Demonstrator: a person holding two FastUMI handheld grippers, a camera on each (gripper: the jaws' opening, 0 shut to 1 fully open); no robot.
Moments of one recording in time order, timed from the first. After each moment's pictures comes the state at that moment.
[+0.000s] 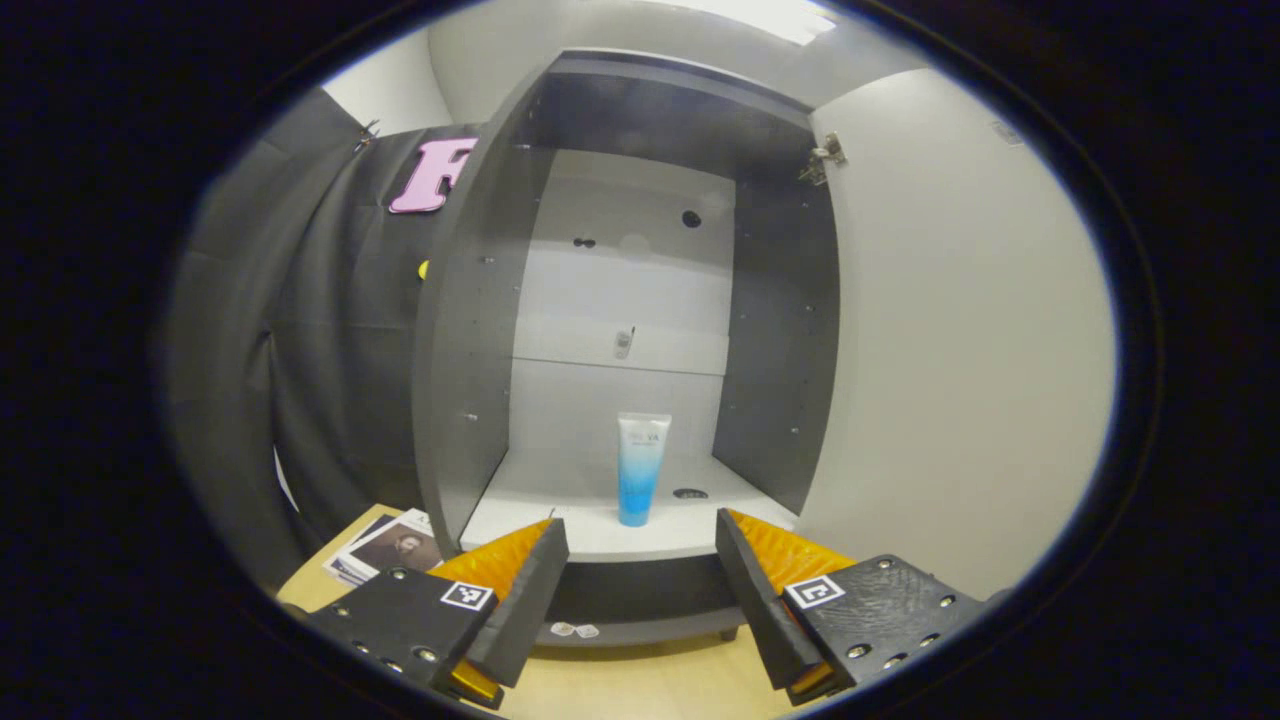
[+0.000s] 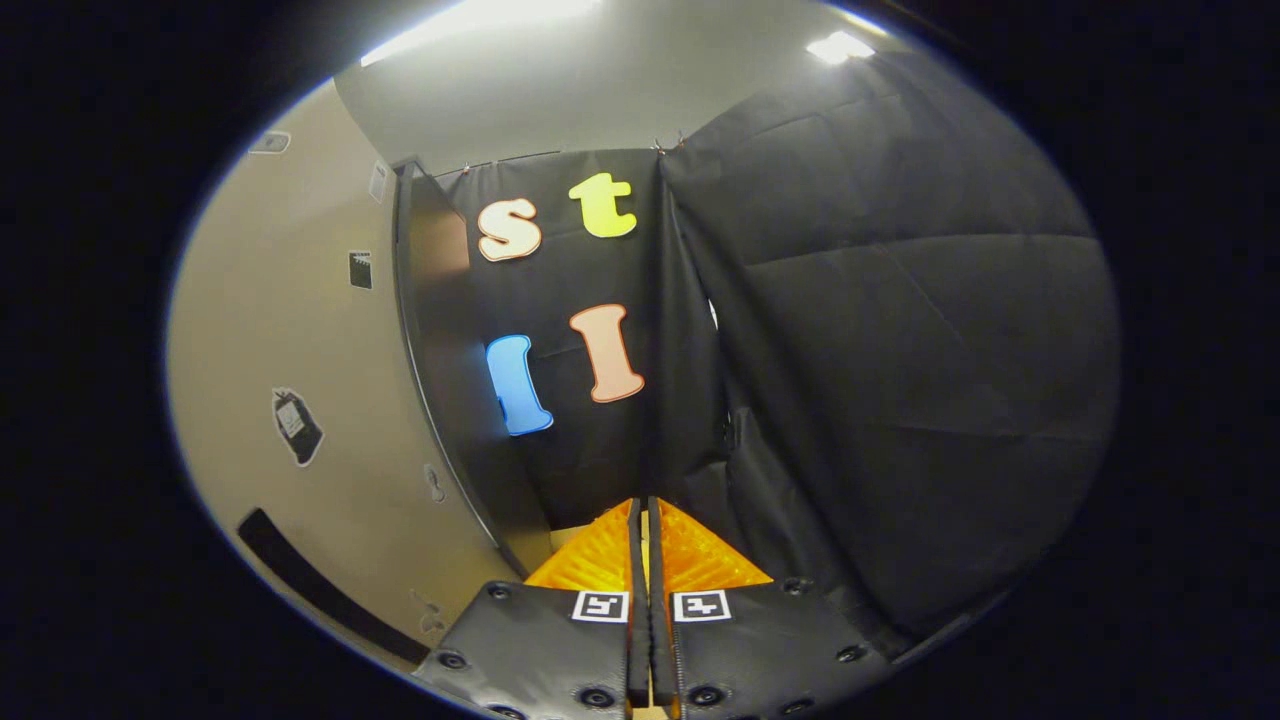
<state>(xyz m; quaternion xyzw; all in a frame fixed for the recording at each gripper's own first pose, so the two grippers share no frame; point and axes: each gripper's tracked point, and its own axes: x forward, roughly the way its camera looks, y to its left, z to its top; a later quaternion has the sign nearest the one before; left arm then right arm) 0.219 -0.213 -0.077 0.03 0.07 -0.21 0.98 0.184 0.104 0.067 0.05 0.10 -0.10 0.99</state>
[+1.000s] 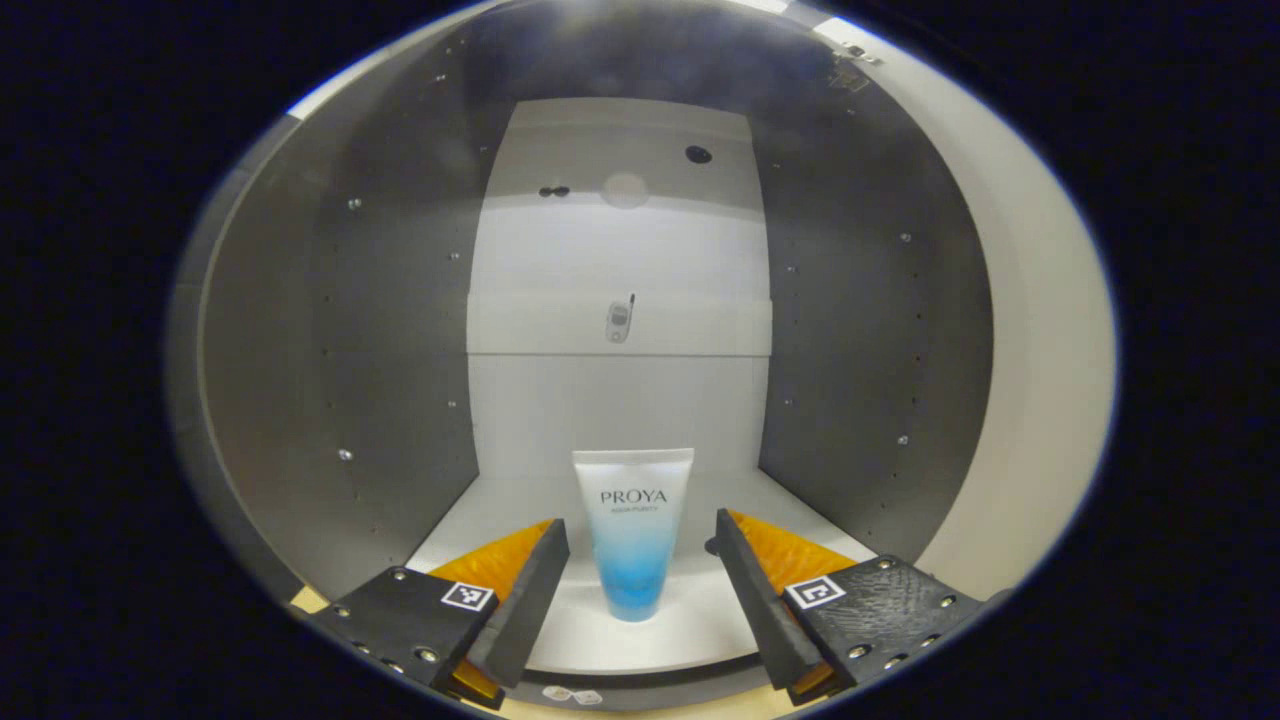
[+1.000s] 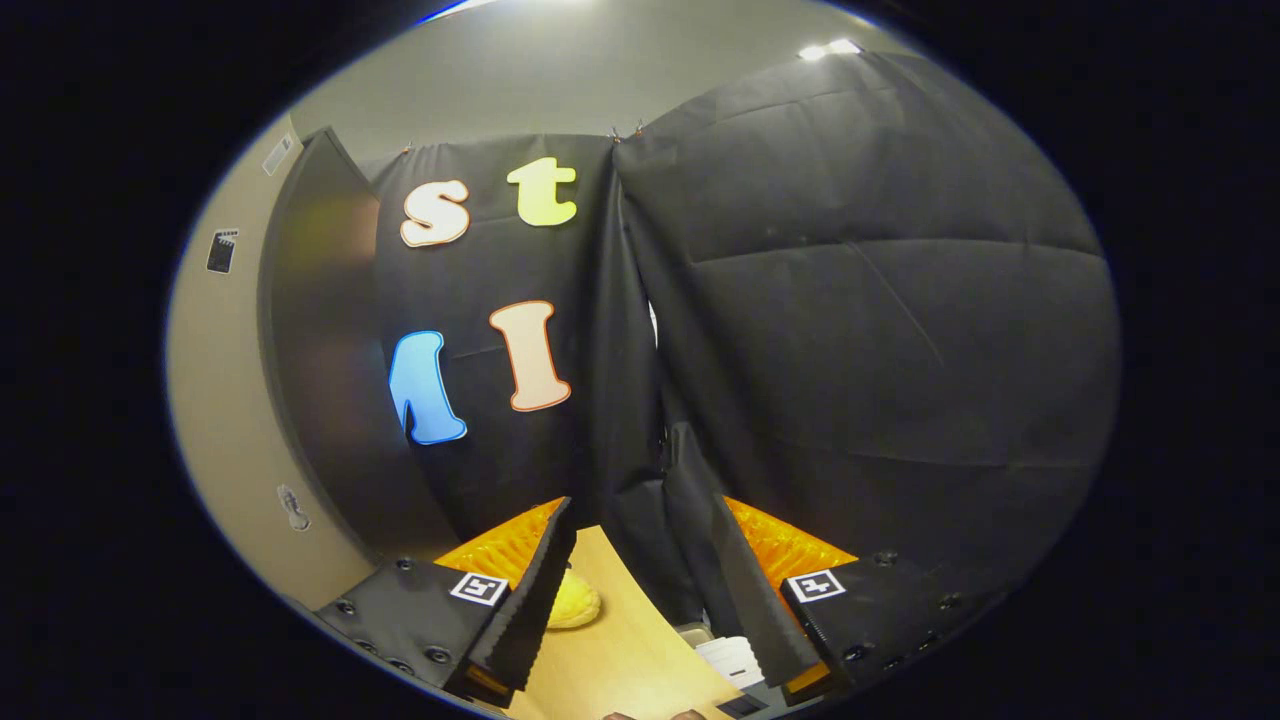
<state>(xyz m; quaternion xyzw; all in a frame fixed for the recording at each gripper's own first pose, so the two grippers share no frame) 0.354 -0.276 -0.115 0.06 0.08 -0.17 0.98 0.260 0.019 0.048 0.05 0.11 -0.18 0.98</state>
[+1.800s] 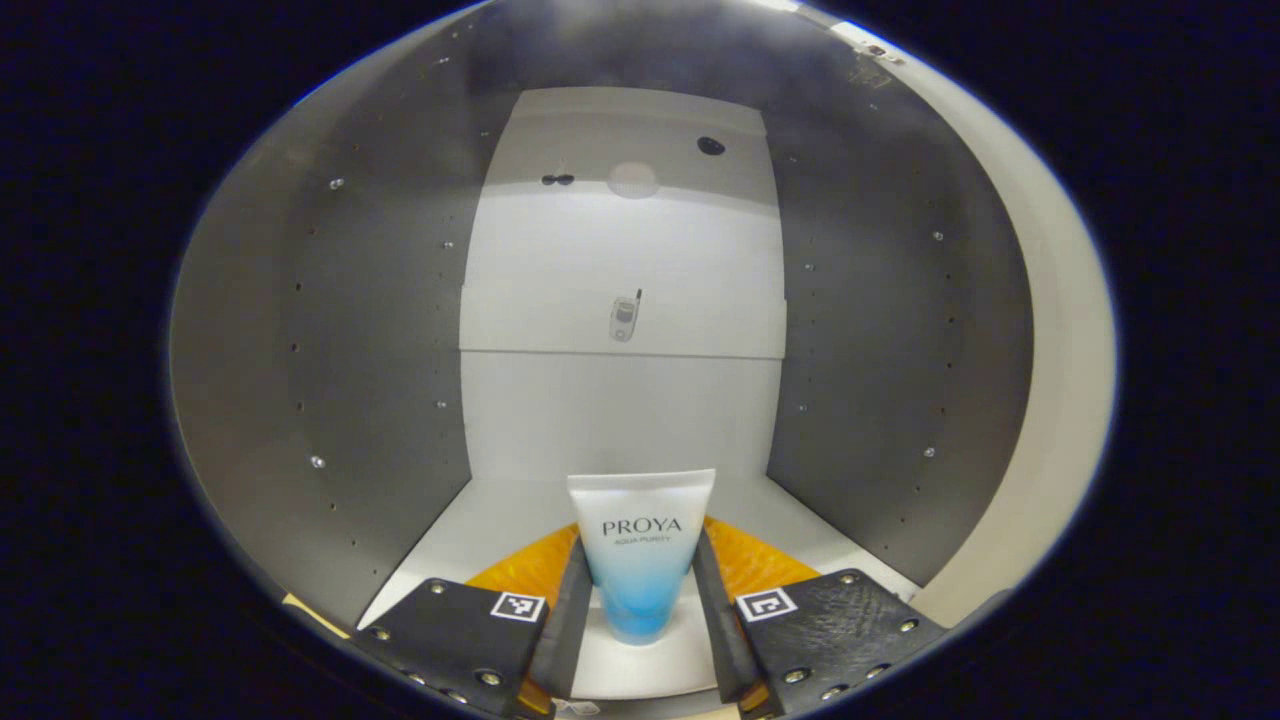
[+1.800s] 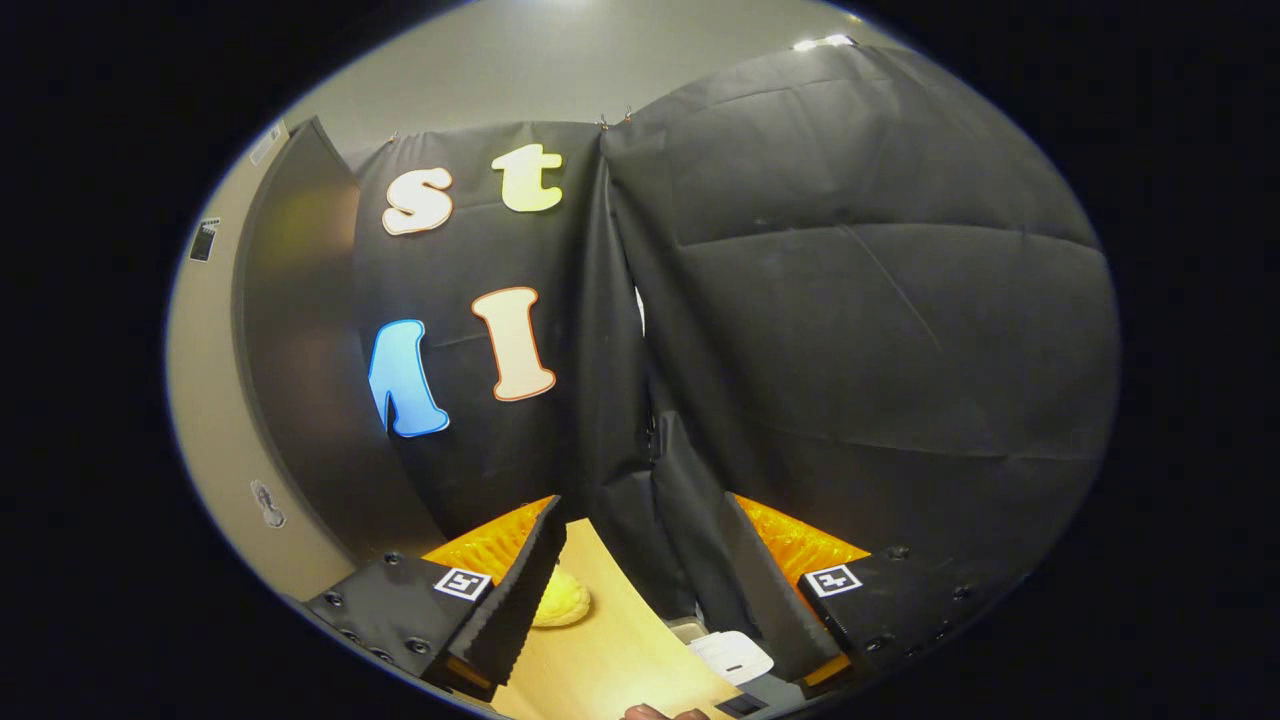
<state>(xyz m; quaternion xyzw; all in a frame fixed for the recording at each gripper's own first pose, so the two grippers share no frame) 0.374 -0.282 -0.117 0.06 0.09 -0.18 0.98 0.270 0.007 0.035 0.05 0.12 -0.20 0.97</state>
